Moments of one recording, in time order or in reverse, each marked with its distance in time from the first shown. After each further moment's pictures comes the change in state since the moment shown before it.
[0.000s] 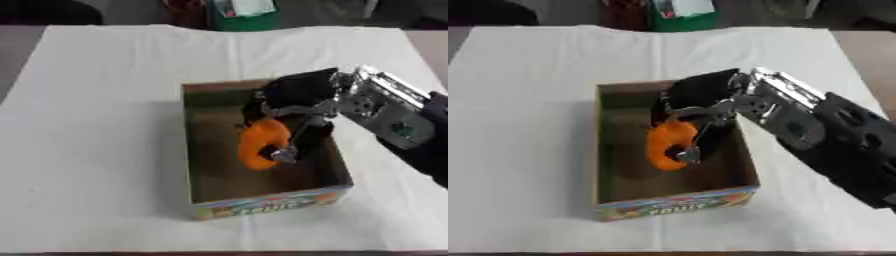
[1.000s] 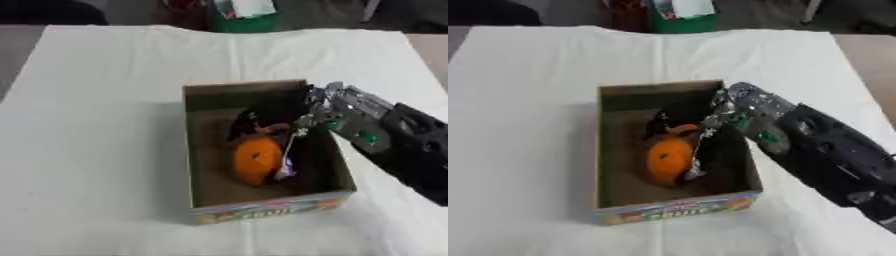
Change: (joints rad) left arm -0.001 0.004 0.000 0.000 0.004 0.003 -0.004; right arm -0.001 0.057 -0.002 0.139 0.159 -0.092 0.098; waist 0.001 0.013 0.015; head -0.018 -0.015
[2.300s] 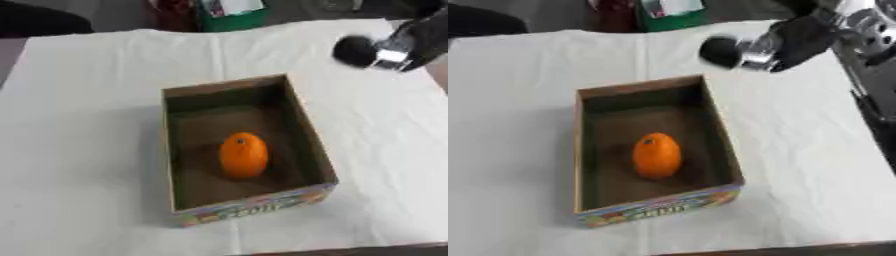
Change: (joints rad) left arm 0.006 -0.017 0.014 0.000 -0.010 -0.008 0.018; right arm 0.238 -0.075 -0.639 -0.434 -0.753 0.256 -0.358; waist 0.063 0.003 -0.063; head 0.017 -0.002
